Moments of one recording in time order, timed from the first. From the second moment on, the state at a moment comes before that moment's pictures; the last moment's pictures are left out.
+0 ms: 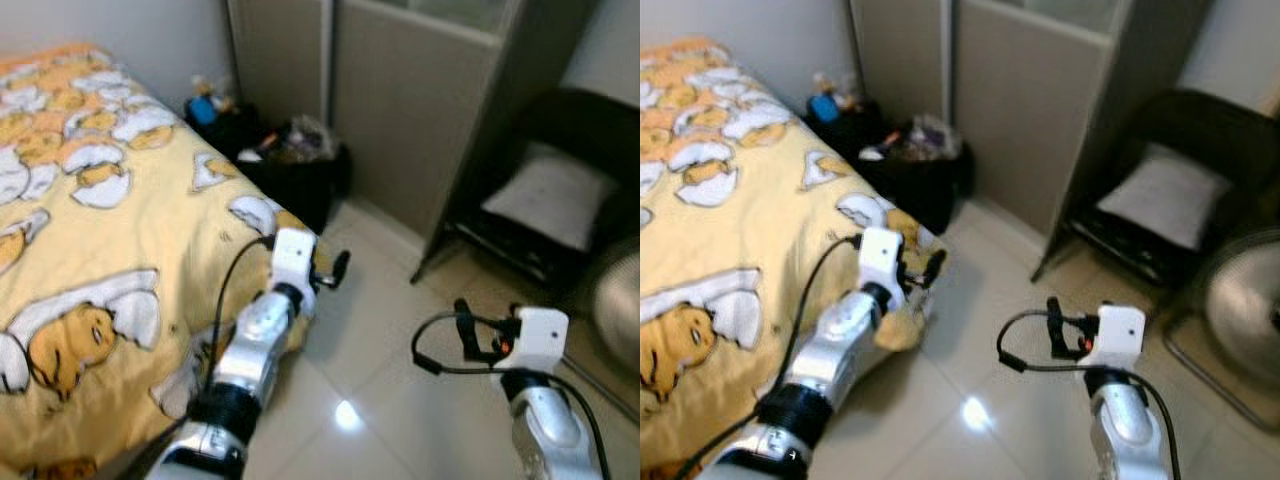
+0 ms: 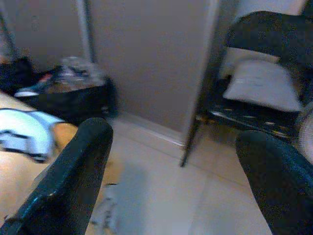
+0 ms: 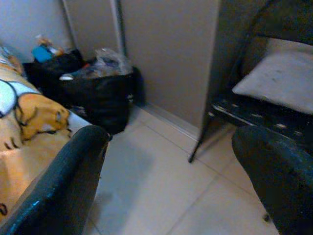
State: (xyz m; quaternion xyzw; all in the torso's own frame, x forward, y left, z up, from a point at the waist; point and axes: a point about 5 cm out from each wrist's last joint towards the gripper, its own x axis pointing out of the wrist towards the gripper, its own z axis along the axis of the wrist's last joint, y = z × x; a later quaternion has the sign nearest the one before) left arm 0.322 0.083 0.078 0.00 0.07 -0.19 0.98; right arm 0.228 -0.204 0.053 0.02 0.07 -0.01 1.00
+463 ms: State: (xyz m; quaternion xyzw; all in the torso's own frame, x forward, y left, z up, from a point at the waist) left arm 0.323 0.073 0.079 0.00 0.07 -0.20 0.98; right arm 0.232 -0.212 0.055 0.01 0.06 -0.02 1.00
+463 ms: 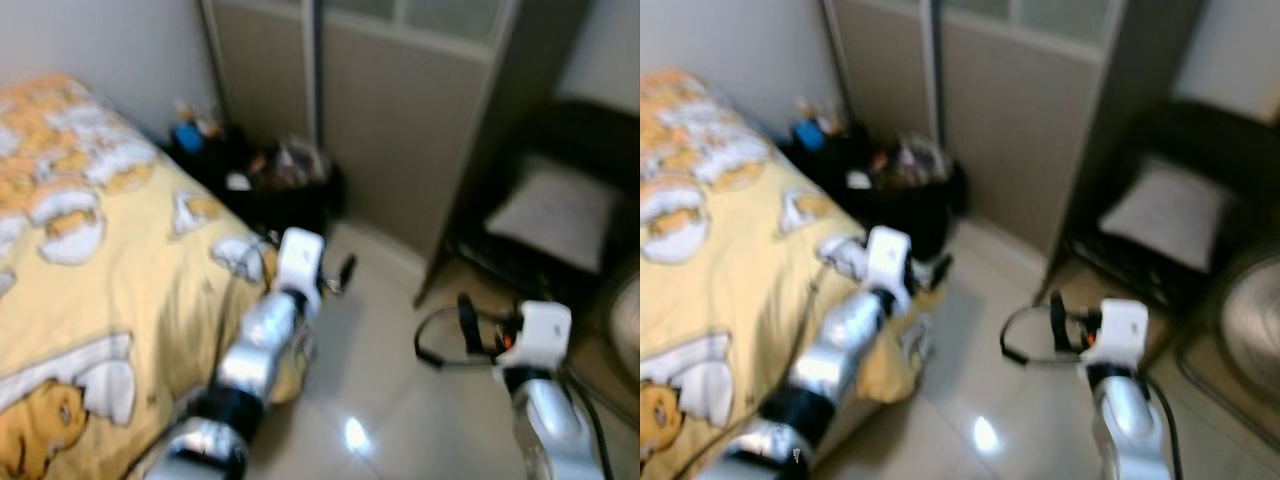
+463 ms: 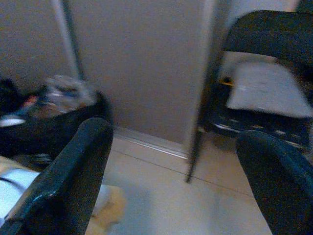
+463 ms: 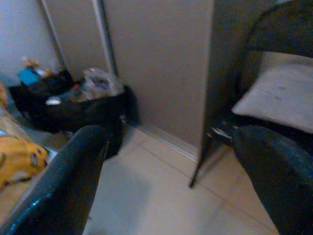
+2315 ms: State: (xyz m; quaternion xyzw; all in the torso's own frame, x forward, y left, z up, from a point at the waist) left arm 0.287 0.120 0.042 0.03 0.09 -0.23 0.97; right arm 0.222 -0.204 0.044 0.03 0.12 0.03 0.99
